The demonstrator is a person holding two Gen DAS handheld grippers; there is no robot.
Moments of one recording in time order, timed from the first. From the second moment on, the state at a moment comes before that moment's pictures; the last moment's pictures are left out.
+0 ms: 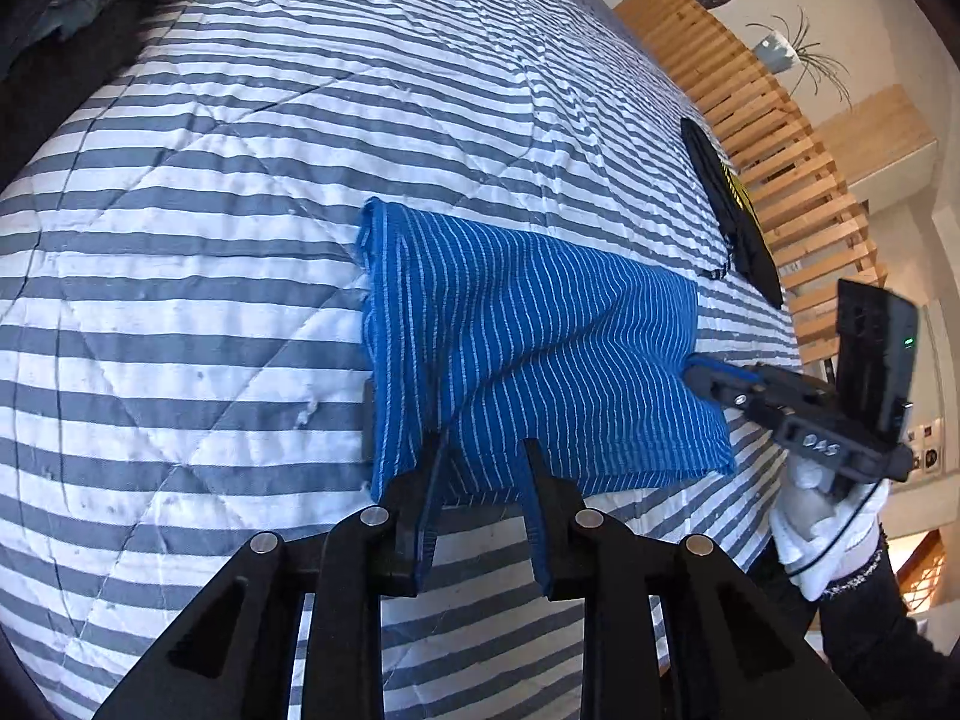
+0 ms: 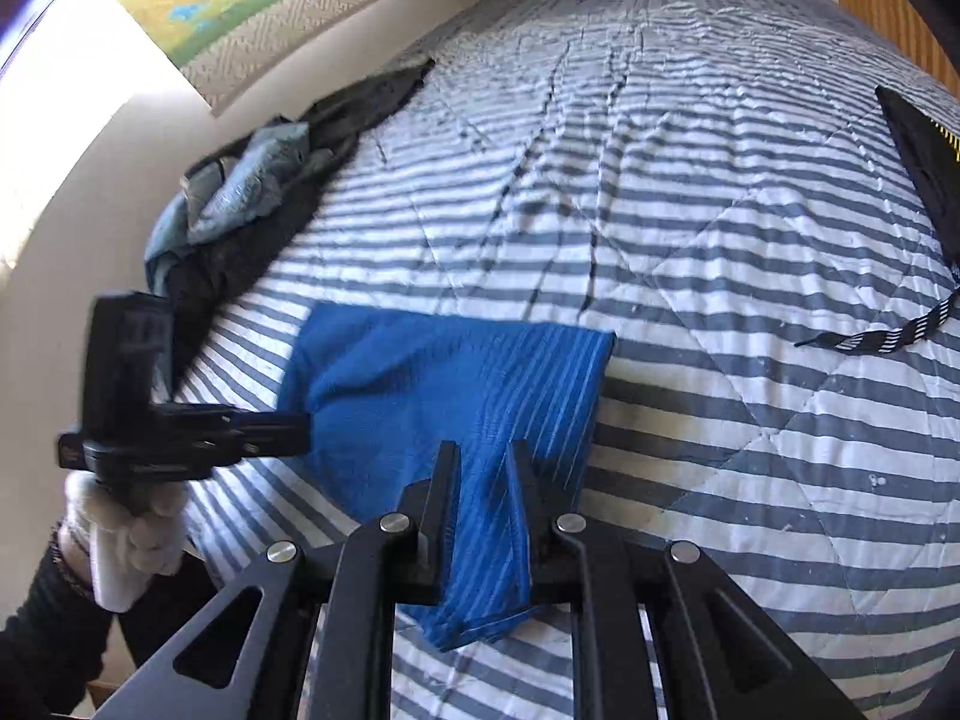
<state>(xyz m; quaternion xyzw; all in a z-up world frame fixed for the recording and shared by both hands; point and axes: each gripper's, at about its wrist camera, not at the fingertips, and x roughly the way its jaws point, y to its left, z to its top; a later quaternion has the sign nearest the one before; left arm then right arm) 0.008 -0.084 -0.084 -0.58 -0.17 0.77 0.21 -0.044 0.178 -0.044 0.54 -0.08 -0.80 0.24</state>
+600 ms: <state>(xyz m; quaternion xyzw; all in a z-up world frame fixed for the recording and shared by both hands) -0.021 -0.095 -0.094 -0.57 -0.18 0.78 0.15 -0.037 0.199 -0.070 0.57 -0.13 -0.78 0.22</state>
